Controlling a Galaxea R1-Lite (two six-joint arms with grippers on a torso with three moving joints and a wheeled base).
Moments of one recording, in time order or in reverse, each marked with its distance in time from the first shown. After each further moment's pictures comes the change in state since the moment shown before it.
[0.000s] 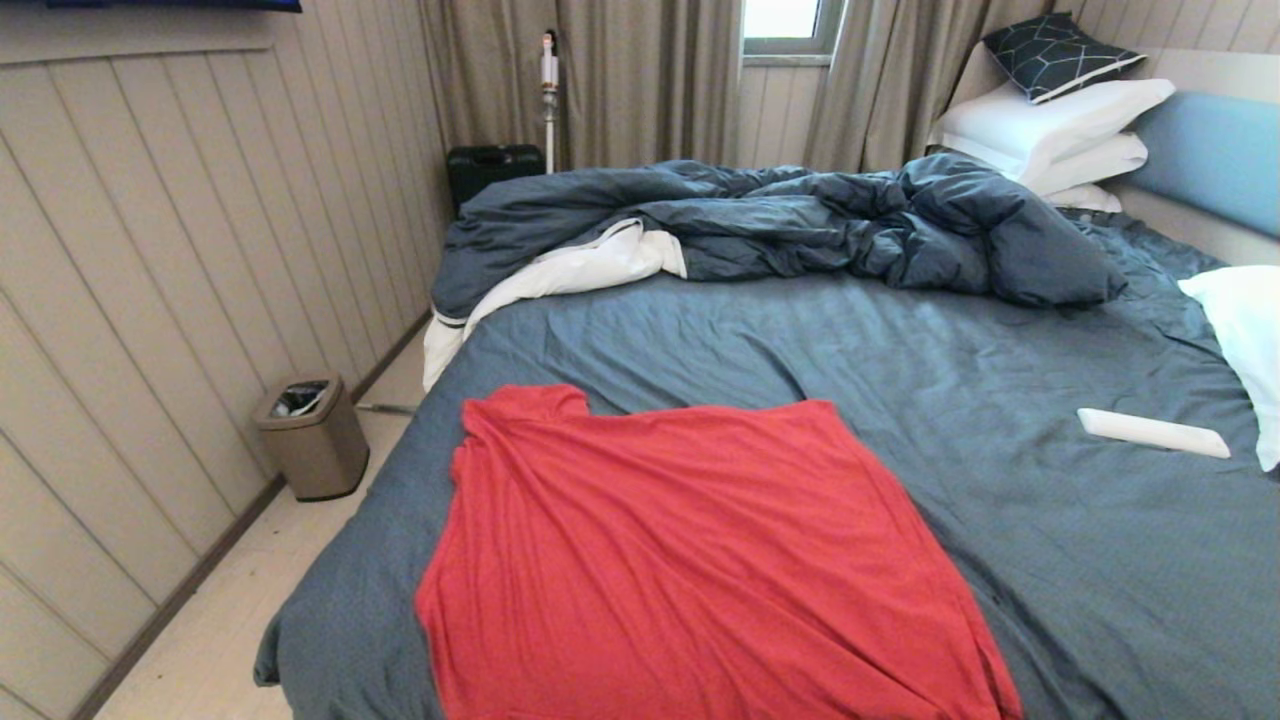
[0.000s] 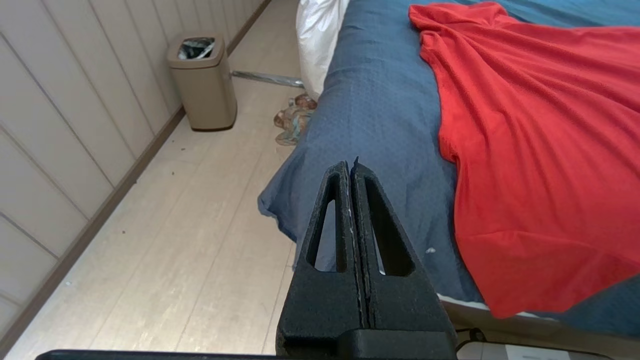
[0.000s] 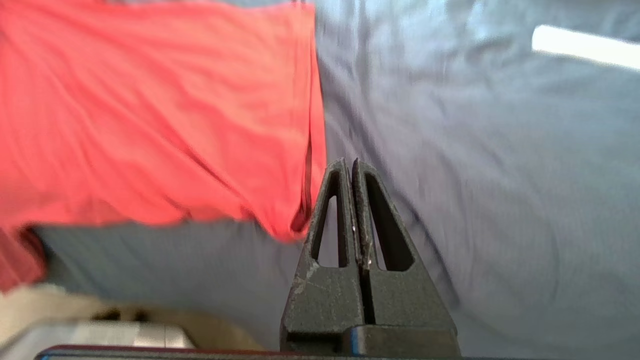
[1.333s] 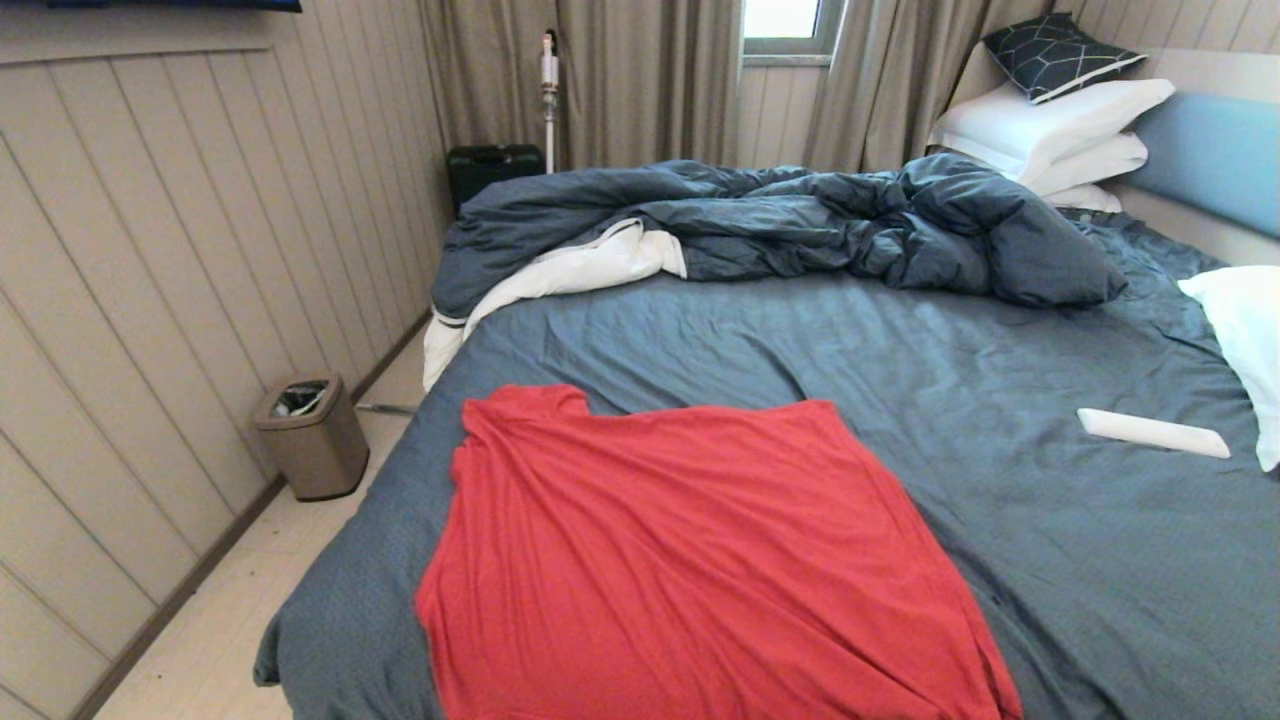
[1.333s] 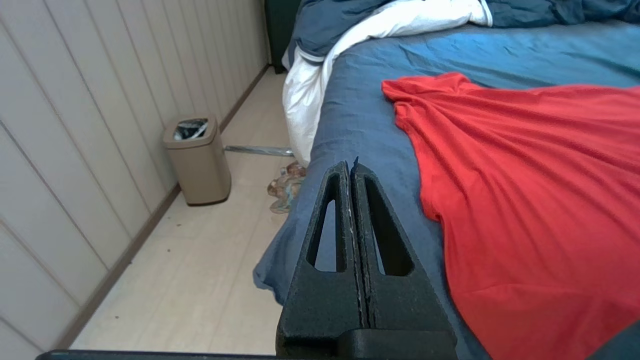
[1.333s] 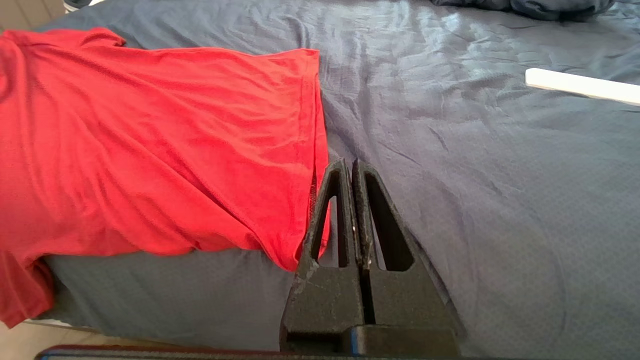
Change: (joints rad) left arm -0.003 0.000 0.082 -0.284 -0.056 0.046; right arm 0.004 -0.088 0.017 -0.038 0.013 0.017
